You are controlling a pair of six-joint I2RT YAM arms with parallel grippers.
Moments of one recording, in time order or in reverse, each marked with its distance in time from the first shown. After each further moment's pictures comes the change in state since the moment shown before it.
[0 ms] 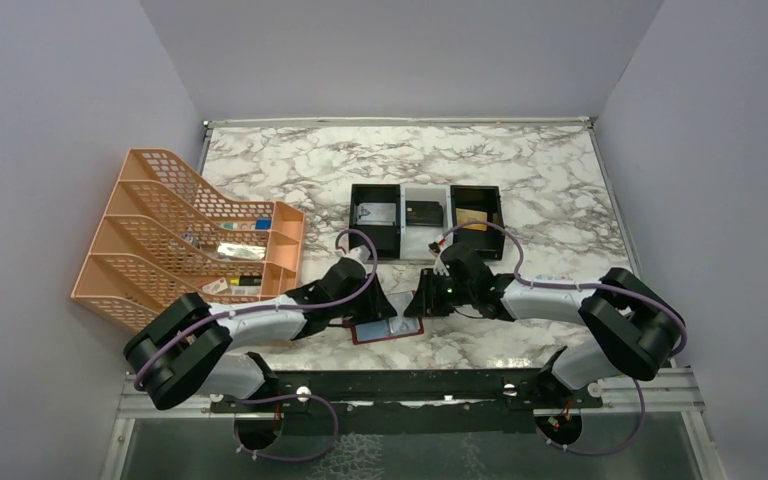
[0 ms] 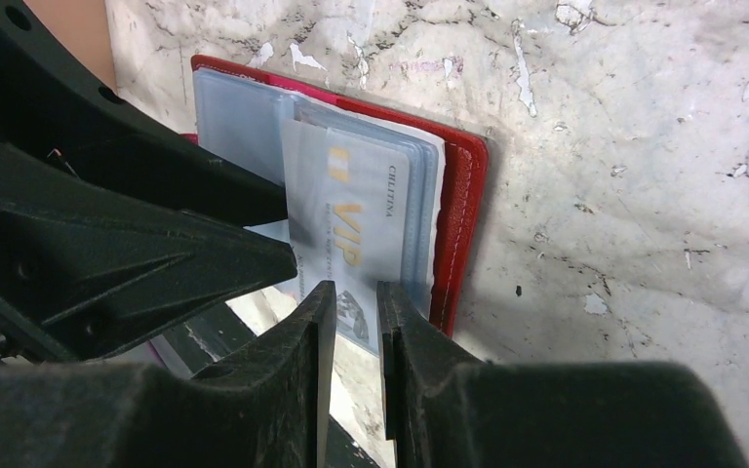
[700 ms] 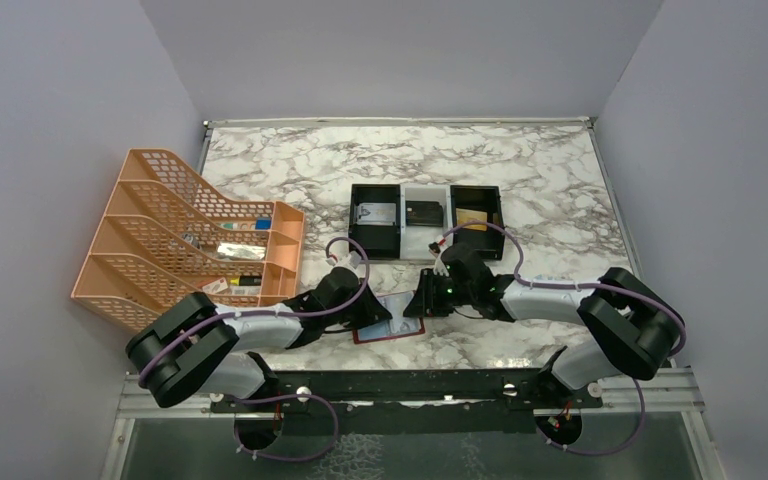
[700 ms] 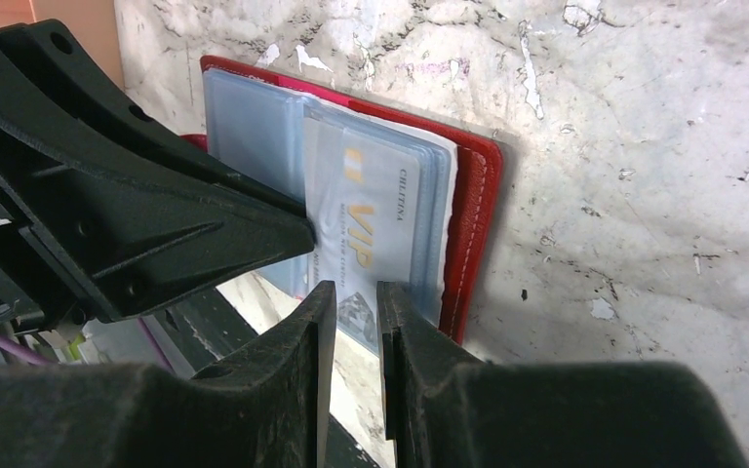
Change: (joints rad) left arm 0.000 0.007 -0.113 0.177 -0.014 -0.125; right arm 0.000 0.003 -0.008 0.023 -0.005 0.008
